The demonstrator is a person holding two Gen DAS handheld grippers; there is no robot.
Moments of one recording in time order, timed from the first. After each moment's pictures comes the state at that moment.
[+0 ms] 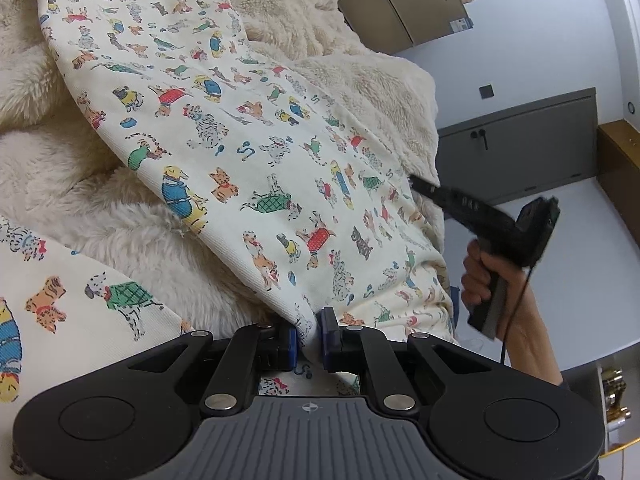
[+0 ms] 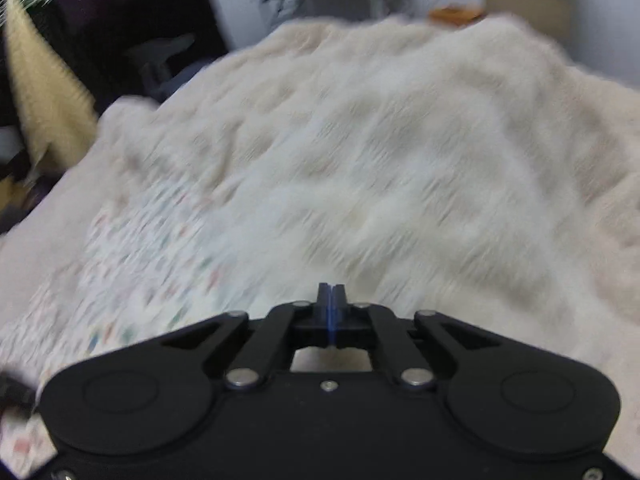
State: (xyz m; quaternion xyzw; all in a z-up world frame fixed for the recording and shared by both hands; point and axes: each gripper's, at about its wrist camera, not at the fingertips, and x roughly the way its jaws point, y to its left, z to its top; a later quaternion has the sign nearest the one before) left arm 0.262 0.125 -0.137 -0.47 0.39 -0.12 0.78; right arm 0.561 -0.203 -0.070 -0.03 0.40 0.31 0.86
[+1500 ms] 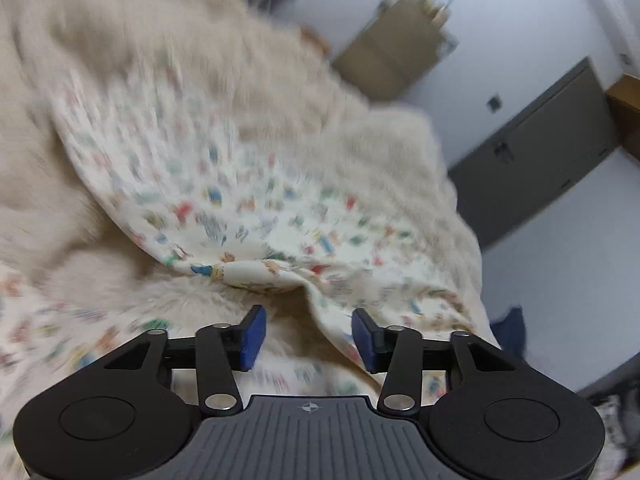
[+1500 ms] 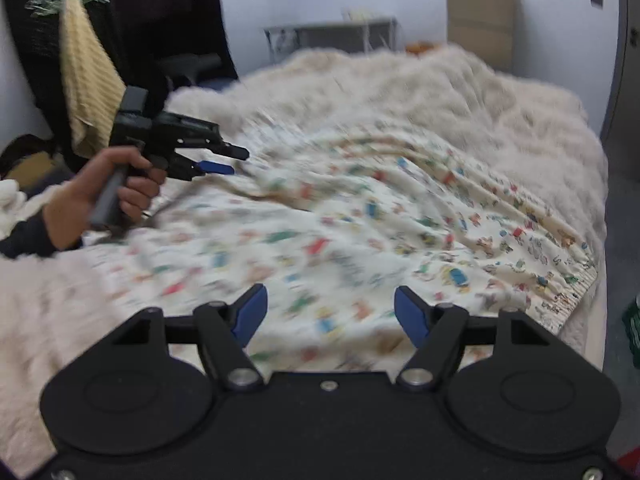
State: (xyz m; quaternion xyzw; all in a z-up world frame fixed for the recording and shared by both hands) left arm 0.195 0.100 -0.050 -0.33 0.31 -0.02 0.89; right arm 0.120 -0.339 -0.015 -0.06 0.33 0.33 0.88
